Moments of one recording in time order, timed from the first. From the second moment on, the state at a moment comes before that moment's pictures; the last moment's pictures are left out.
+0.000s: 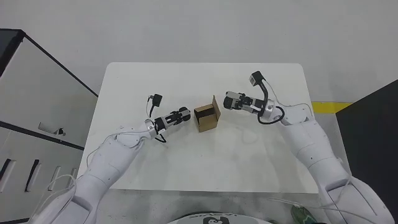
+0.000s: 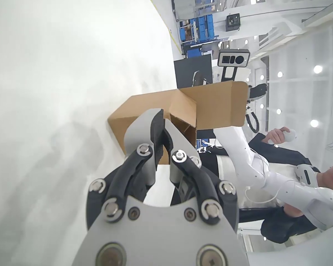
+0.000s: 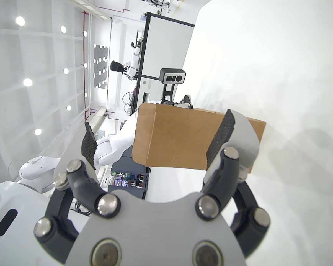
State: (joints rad) left arm 1.13 -1.16 -0.92 -0.96 -0.23 -0.60 -0.64; right arm -1.02 -1.21 1.07 -0.93 0.38 -0.55 1.02
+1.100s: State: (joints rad) left arm 1.11 -1.19 -0.88 -0.95 -0.23 -0.56 -0.68; right arm -1.02 -1.17 1.13 -1.06 0.25 -0.36 1.09
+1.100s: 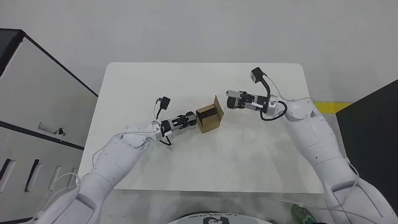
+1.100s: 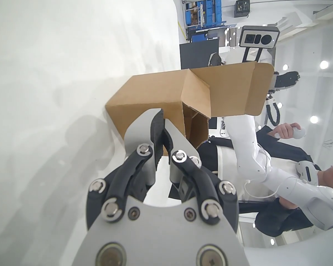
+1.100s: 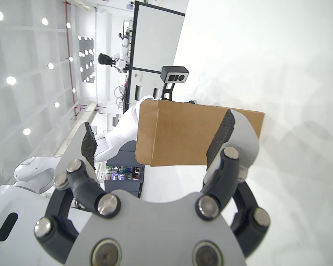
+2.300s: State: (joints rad) left arm 1.11 -1.19 -0.88 -0.95 -0.23 -0.56 -0.68; right arm -0.91 -1.12 1.10 -1.33 -0.12 -0.12 1.35
